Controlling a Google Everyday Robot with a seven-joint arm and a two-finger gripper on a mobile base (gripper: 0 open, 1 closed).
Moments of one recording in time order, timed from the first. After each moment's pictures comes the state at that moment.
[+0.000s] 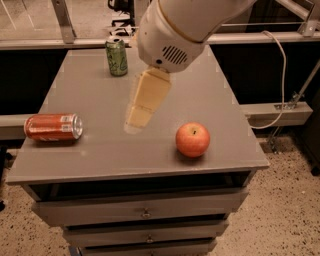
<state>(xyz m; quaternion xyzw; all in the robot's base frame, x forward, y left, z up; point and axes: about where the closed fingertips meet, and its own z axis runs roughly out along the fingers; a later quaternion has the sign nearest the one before) 0.464 0.041 1.003 -0.71 0.64 0.09 0.30</state>
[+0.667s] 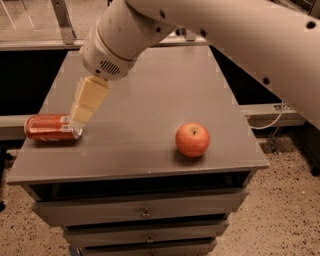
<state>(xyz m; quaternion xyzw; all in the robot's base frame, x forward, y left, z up) 0.518 0.159 0.966 -0.71 0.59 0.16 0.34</state>
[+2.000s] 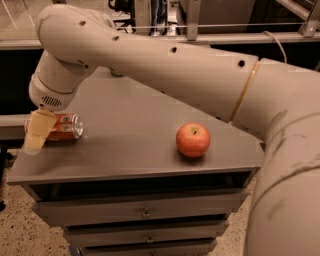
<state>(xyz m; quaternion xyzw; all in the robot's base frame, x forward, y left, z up) 0.524 0.286 0.875 -0.73 0.59 0.18 0.29</state>
